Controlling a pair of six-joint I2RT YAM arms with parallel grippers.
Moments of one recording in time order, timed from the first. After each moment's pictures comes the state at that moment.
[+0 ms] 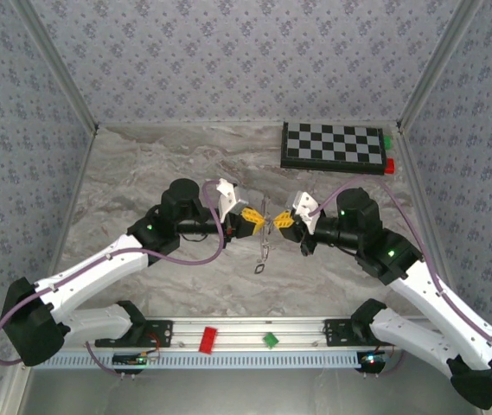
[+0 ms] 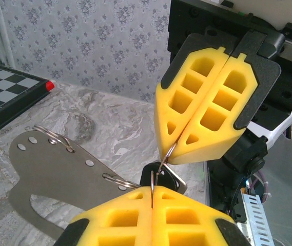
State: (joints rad) left arm -0.82 1.14 0.88 0.03 0.64 -0.05; right arm 0.68 0.81 0.90 -0.46 -0.44 -0.26
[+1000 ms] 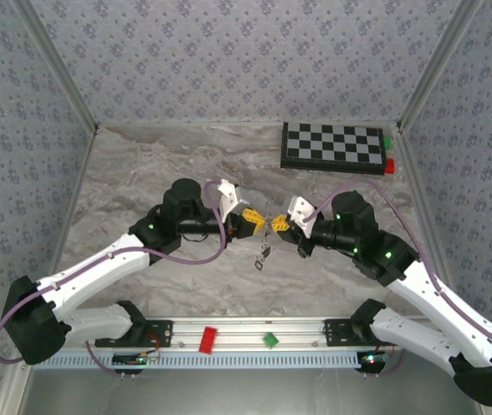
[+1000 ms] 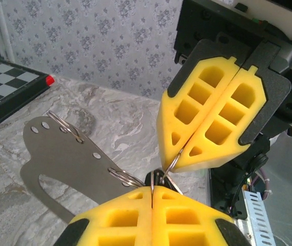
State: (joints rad) left arm -0.82 1.15 0.88 0.01 0.63 -0.05; right arm 0.73 0.79 0.87 -0.45 -0.35 -0.33
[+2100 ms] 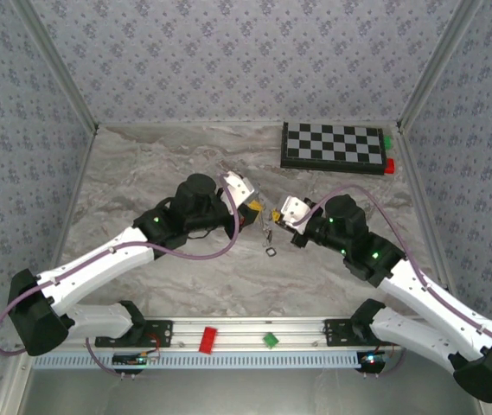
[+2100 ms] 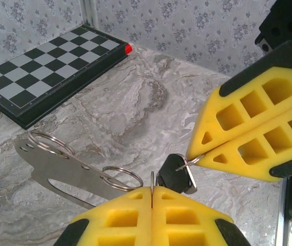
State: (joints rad) left arm -0.89 1.21 1.03 -0.22 0.23 0.00; right arm 0.74 0.84 0.78 -0.24 -0.17 -0.46
